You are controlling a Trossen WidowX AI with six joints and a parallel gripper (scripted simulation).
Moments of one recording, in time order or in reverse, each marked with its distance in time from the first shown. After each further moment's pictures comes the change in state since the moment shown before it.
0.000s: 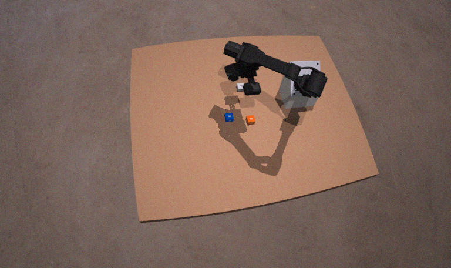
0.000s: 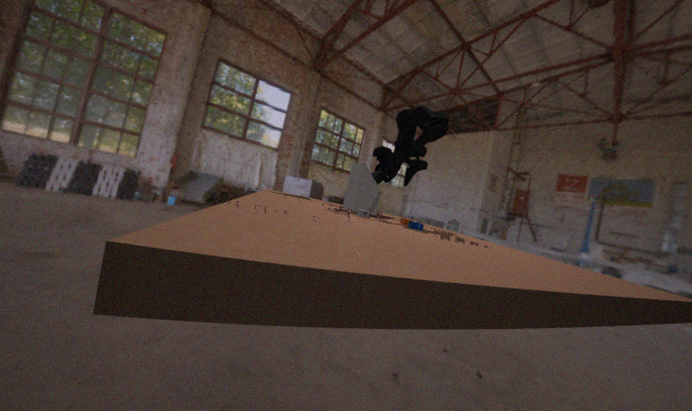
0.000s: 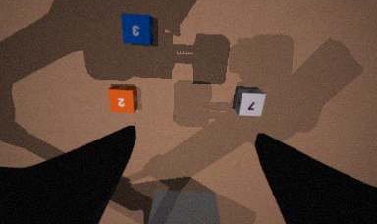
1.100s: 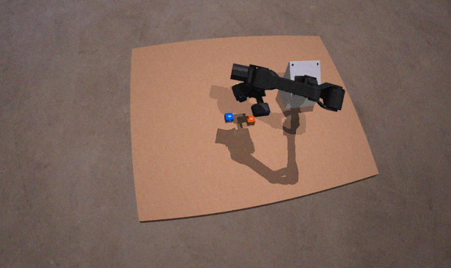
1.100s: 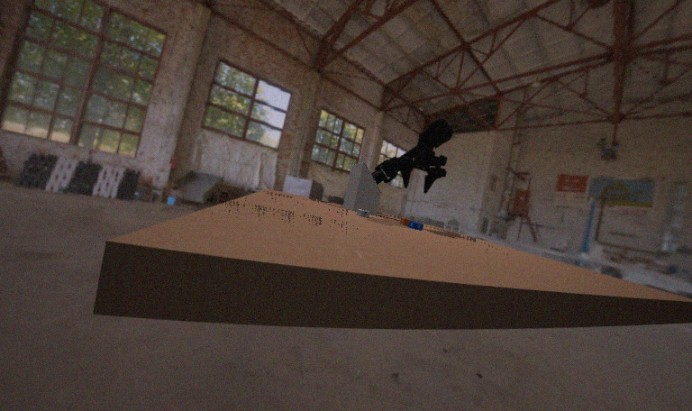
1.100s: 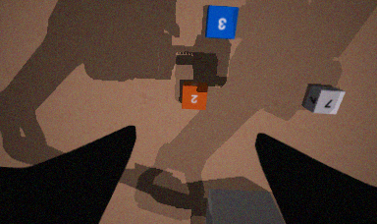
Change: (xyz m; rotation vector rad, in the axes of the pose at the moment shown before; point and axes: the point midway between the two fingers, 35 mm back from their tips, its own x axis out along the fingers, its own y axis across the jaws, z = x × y) arm 0.003 0.094 -0.010 0.003 0.010 0.027
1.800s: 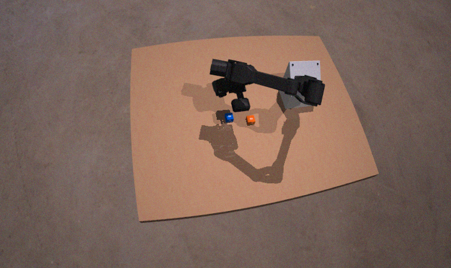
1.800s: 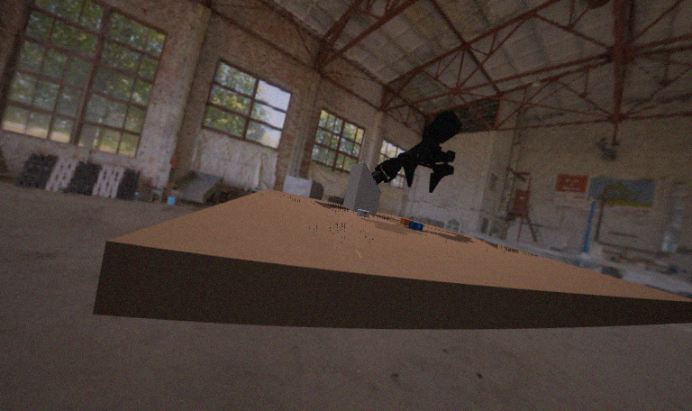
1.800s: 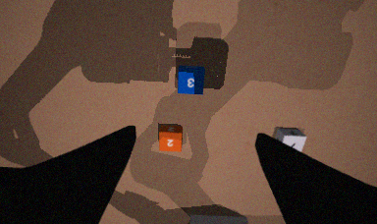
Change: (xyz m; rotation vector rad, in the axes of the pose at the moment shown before) arm 0.001 -0.030 0.067 0.000 -0.008 -0.001
